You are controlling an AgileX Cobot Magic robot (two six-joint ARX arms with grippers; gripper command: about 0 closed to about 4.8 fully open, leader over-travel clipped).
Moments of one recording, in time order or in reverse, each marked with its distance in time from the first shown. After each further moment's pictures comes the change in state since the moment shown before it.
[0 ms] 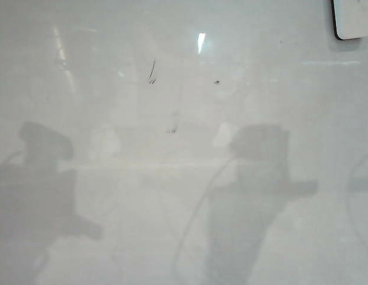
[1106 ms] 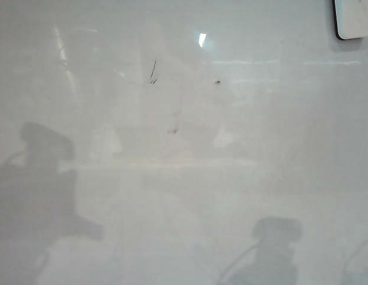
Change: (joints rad) left arm 0.000 -0.001 0.000 0.000 0.000 0.000; right arm 0.000 -0.182 -0.544 0.045 0.000 0.156
